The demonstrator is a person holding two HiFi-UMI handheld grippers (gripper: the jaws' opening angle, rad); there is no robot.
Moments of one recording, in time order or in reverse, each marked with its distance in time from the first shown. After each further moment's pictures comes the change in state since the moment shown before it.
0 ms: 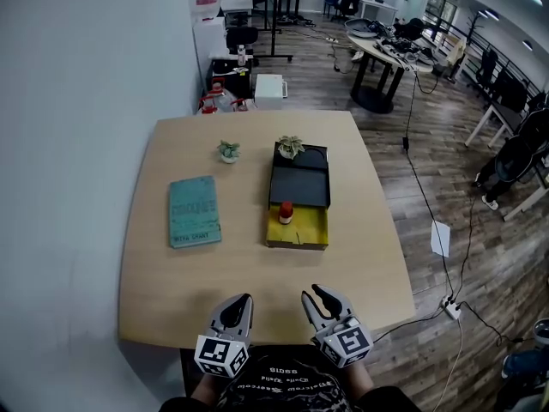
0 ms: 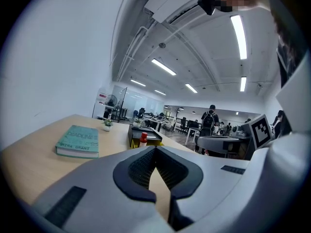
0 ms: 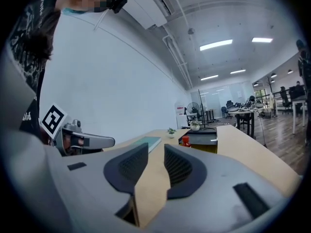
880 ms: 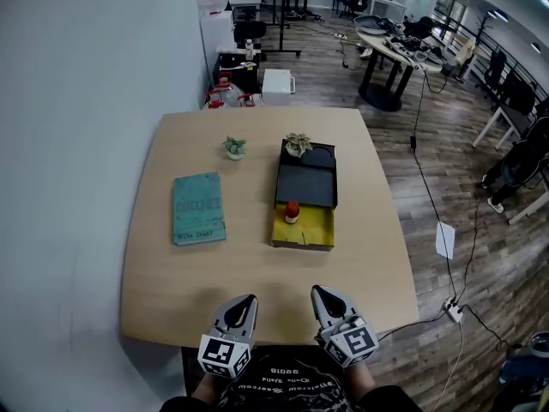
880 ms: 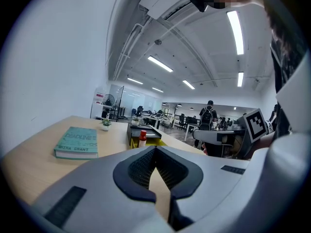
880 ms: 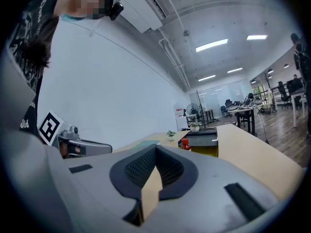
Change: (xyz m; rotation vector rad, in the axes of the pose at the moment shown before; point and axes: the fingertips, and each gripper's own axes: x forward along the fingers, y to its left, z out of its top) left arm 0.007 0.002 -0.003 0.044 0.027 -0.009; right arm 0.010 -0.012 0.005 0.059 -0.028 -0.008
